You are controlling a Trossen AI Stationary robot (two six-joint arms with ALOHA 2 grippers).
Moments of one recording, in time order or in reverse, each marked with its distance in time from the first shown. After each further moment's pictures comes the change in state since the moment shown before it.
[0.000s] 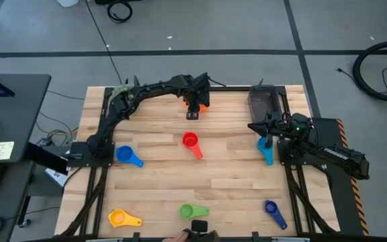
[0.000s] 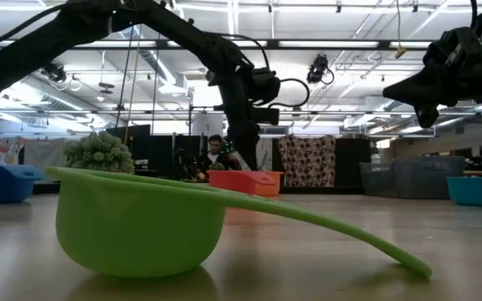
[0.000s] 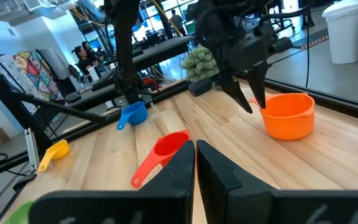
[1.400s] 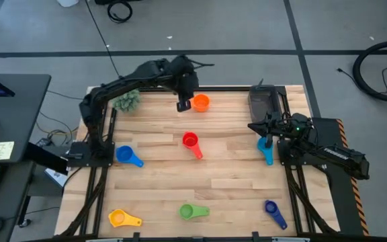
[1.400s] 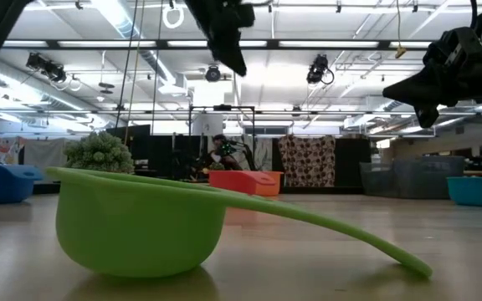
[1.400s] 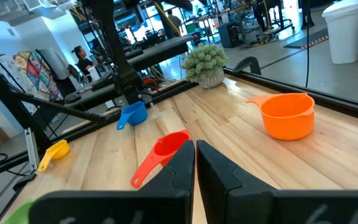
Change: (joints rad) left arm -0.048 -0.409 0.002 -0.120 -0.004 -0.171; right arm 0.000 0.000 0.000 0.000 0.000 0.000
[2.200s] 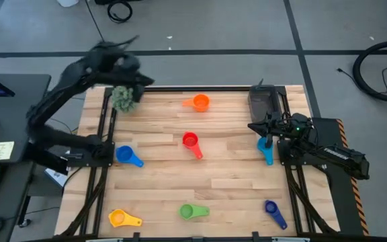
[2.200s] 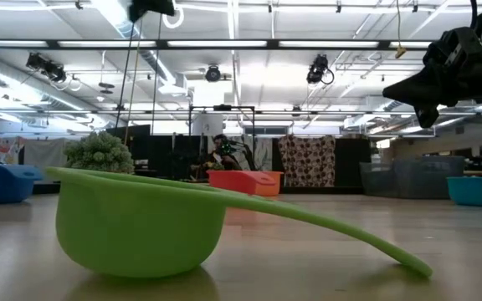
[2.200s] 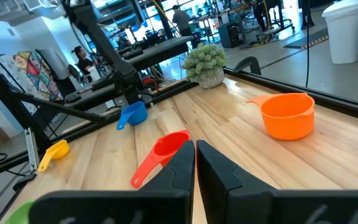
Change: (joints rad) left arm 0.201 -0.621 -0.357 0.066 0.202 -0.333; right arm 0.000 0.000 0.000 0.000 0.000 0.000
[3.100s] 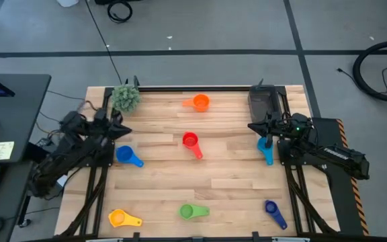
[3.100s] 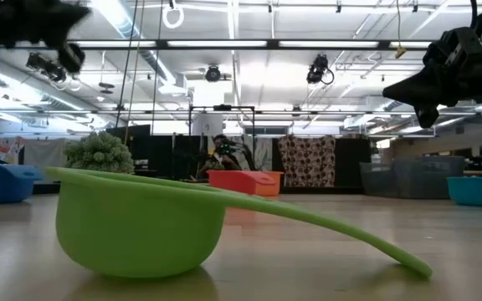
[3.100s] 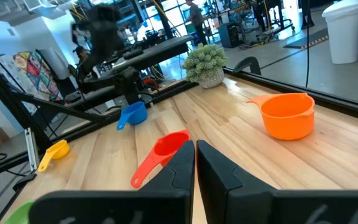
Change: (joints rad) left arm 0.116 -1.221 -1.330 0.957 0.563 -0.604; right arm 0.000 0.000 0.000 0.000 0.000 0.000
